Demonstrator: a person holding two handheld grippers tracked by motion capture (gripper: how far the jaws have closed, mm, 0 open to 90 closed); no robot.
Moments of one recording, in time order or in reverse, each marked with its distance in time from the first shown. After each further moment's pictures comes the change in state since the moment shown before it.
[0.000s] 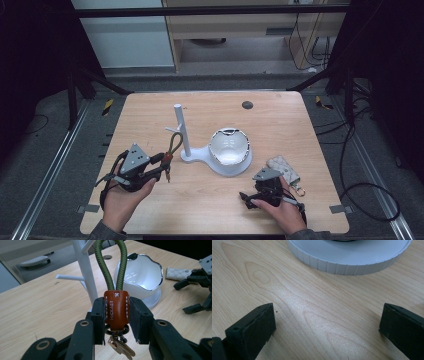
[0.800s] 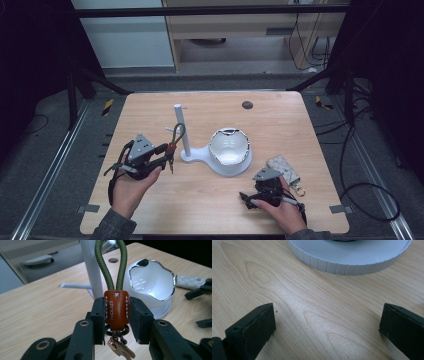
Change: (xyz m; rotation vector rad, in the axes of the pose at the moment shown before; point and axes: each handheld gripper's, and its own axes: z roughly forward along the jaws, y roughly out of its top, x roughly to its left) left arm 0.015 0.007 0.032 0.008 0.031 -0.043; right arm 0.000 0.000 0.000 0.000 0.002 -0.003
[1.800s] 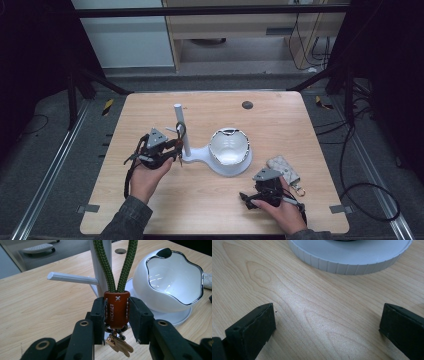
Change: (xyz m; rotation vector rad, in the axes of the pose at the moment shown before) left arm 0.010 -0.006 0.052 0.041 0.019 -0.049; right arm 0.001 0.000 0.000 0.001 0.003 0.003
